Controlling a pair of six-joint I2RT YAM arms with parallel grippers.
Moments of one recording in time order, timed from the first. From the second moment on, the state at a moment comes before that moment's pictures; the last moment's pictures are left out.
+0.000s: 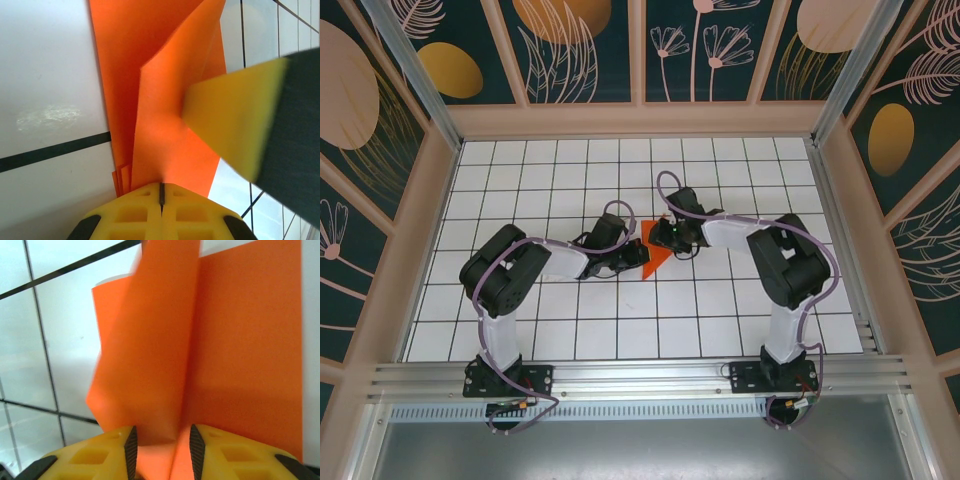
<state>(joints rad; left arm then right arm) -0.66 1.92 0.86 0.31 0.38 -0.86 0.55 1.86 1.07 -0.22 -0.27 0.75</state>
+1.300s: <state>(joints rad) -0.66 1.92 0.87 0.28 0.37 -0.84 0.52 1.89 0.96 -0.04 -0.52 0.66</state>
